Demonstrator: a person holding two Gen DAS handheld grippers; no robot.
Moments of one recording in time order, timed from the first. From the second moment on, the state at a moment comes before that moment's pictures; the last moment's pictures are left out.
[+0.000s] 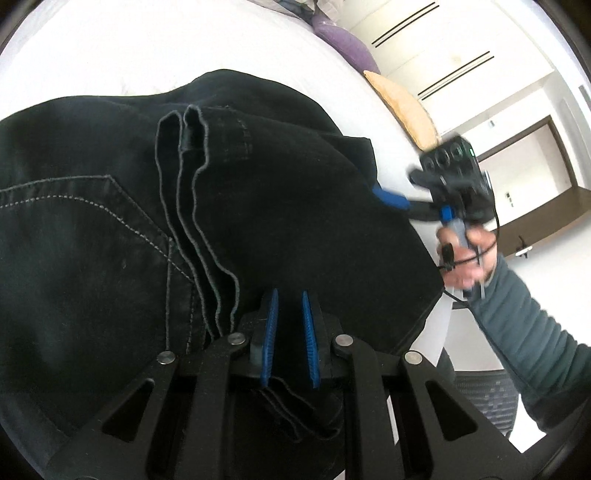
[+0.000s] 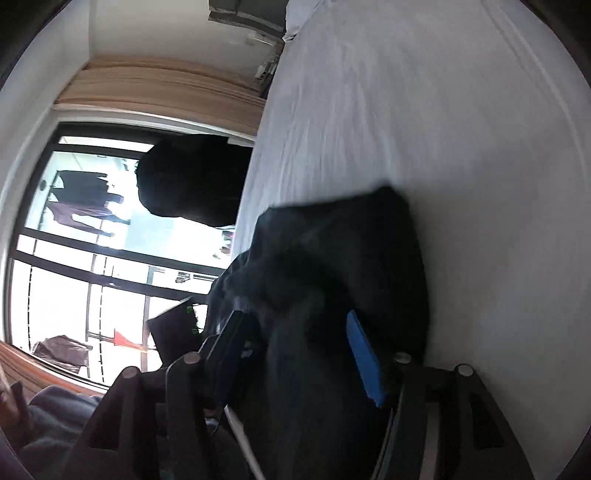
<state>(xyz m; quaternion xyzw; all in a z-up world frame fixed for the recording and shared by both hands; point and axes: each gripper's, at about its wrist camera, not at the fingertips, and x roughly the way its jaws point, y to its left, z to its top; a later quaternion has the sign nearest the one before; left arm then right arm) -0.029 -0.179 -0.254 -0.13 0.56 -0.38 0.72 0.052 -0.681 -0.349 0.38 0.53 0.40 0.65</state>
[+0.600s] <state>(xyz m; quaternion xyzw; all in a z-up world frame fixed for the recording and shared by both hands) -0.113 -0.097 -0.189 -0.13 0.48 -0.33 0.80 -0.093 -0.663 -0.273 0.41 0.41 0.42 0.69</state>
